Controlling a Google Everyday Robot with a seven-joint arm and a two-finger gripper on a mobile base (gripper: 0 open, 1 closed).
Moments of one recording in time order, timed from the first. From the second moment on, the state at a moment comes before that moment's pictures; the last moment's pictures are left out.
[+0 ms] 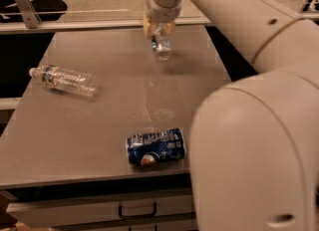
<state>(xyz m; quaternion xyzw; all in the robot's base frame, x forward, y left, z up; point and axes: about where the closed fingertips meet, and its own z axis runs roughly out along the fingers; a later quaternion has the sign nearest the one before) 0.764 0.008 0.905 -0.16 0.95 0.07 0.25</state>
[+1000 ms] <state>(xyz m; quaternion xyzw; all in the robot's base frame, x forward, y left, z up) 0.729 -0.014 0.952 -0.29 0.82 0.19 0.46</state>
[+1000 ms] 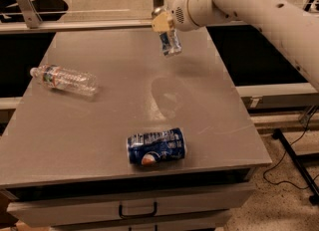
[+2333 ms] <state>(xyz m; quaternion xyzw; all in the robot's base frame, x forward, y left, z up) 0.734 0.001 0.995 -0.34 0.70 0.28 0.56</state>
